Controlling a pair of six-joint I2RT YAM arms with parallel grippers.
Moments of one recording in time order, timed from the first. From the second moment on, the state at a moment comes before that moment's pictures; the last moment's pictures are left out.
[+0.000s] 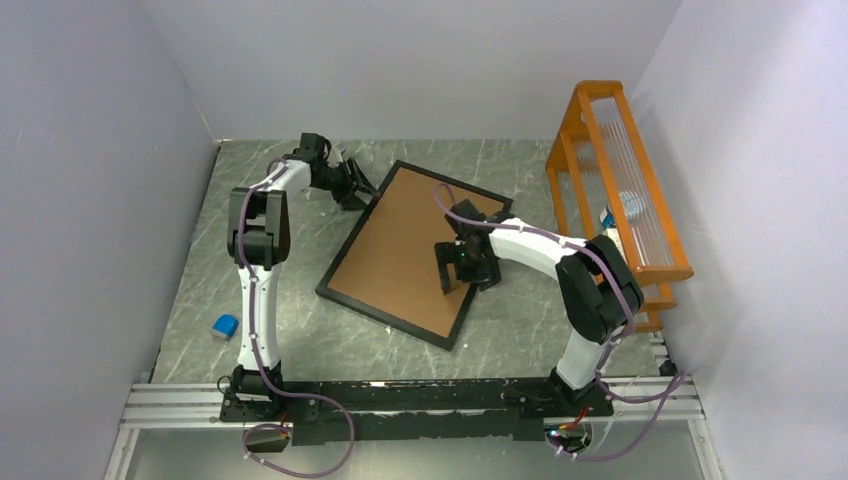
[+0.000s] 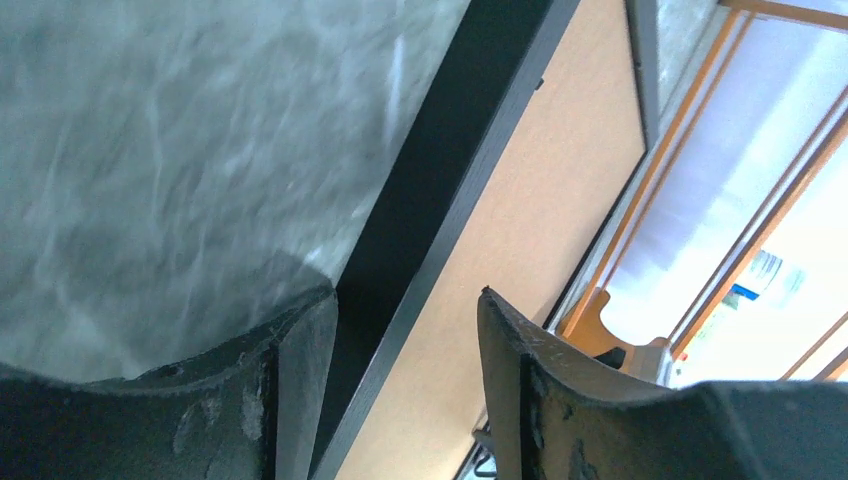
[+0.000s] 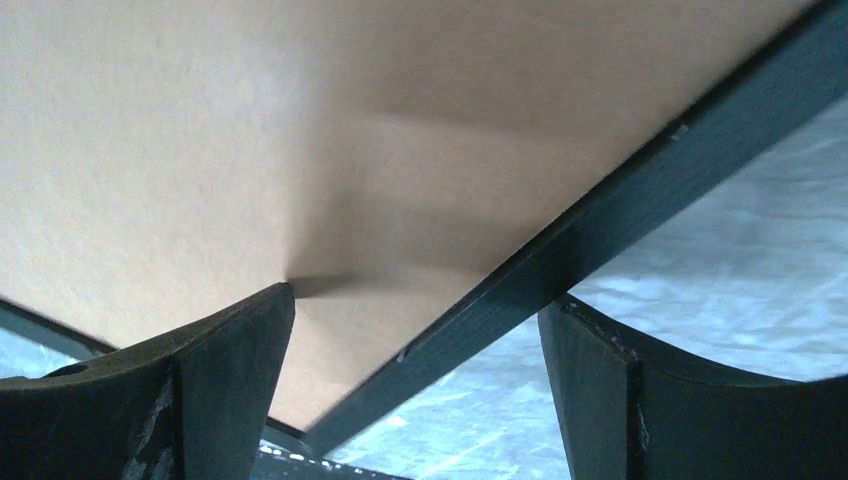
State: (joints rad) left arm -0.10 2.41 1.89 -0.54 0.74 -0.64; right arm 0.57 1.75 1.12 -0.68 -0.04 0.47
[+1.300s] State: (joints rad) left arm 0.10 1.58 0.97 -0.66 0.45 -0.59; right arm 0.90 2.18 1.85 -0.64 -0.57 0.14
